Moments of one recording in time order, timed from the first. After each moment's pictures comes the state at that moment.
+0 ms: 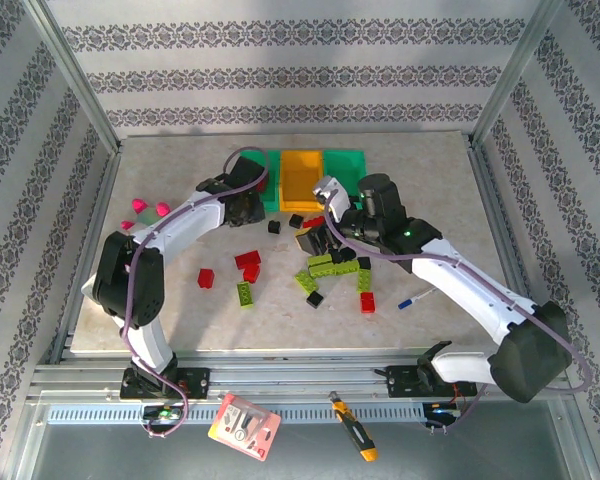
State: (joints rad) left arm -0.43 1.78 1.42 -0.70 -0.15 -0.60; right arm 0.56 1.27 1.02 -0.25 -0.45 -0.10
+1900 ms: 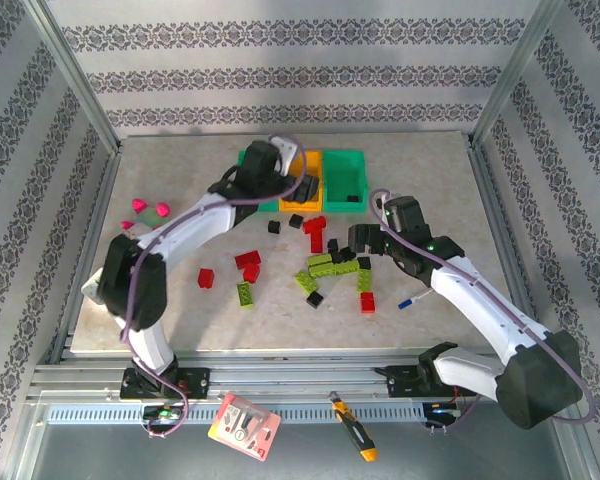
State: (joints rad) left arm -0.52 1.72 1.33 -0.11 0.07 -0.09; right arm 0.40 1.15 0.83 -0.52 0.03 0.37
